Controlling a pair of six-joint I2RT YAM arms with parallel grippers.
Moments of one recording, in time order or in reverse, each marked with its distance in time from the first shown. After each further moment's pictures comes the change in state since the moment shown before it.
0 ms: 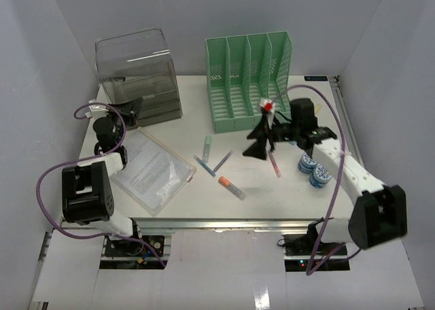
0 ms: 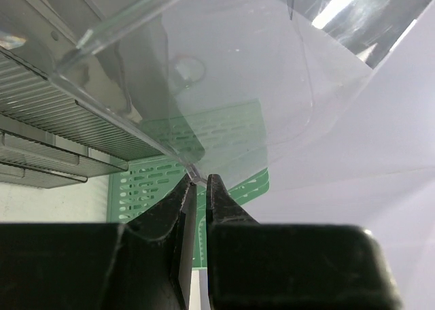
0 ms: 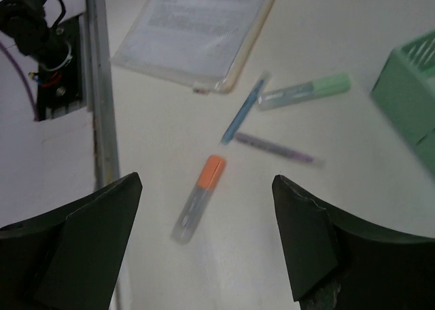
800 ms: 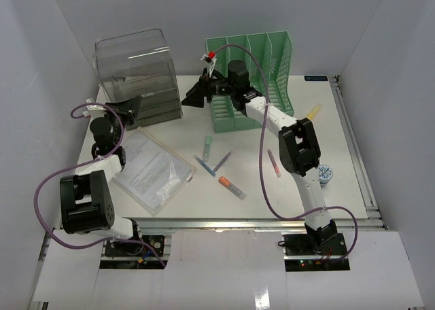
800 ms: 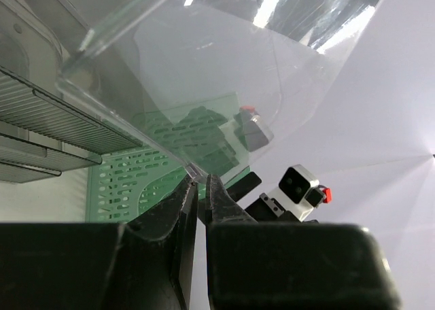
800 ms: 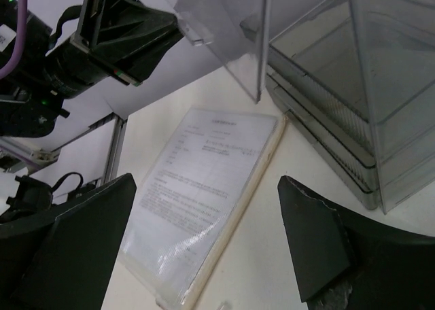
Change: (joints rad) left arm 0.006 -0.091 -0.008 -0.047 0.024 -0.030; right arm 0.239 0.995 1.005 0.595 0.046 0.770
